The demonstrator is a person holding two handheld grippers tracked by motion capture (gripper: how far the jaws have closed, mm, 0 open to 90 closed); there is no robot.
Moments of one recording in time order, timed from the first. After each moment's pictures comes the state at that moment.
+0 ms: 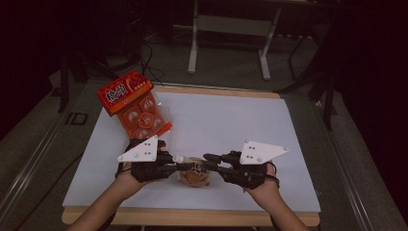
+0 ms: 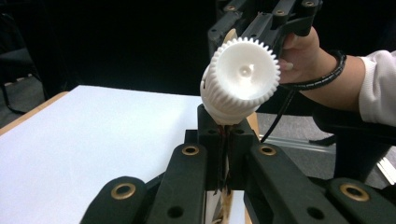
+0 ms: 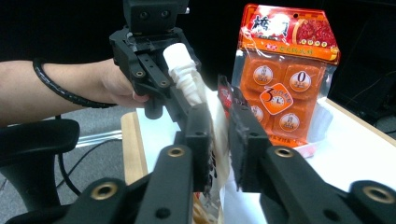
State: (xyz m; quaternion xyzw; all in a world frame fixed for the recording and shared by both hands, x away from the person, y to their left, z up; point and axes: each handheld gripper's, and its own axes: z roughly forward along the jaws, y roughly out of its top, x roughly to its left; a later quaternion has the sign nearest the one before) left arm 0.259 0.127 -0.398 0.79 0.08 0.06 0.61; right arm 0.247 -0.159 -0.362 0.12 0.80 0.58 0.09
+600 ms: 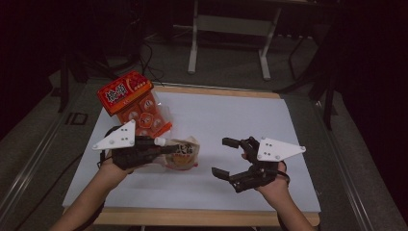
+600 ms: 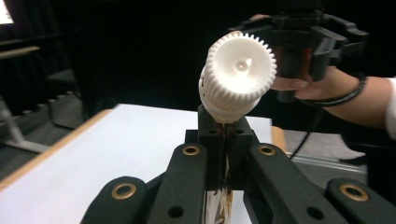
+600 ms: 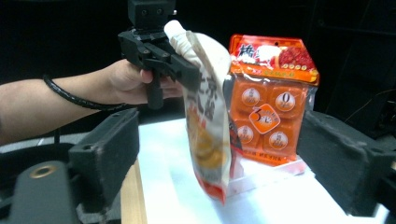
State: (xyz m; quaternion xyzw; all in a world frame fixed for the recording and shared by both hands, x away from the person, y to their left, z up) left arm 0.271 0.170 -0.373 0.76 0.10 0.12 0.64; right arm 0.254 -0.184 -0.361 0.12 0.76 0.63 0.09
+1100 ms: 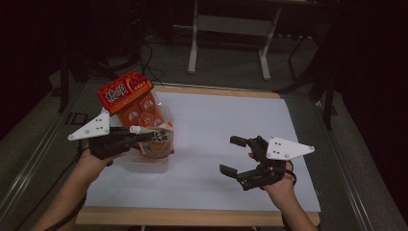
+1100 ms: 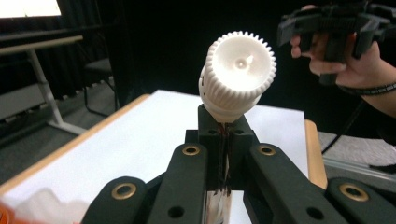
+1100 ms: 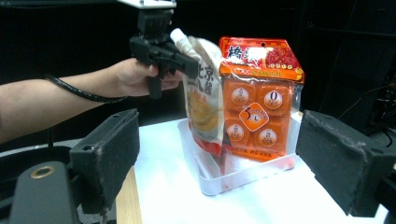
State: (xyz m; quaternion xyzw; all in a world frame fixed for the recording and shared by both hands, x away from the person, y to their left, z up) left arm 0.292 0.229 -0.390 0.75 0.15 0.15 0.62; right arm 0.257 -0.201 -0.362 0.14 0.75 0.64 0.10
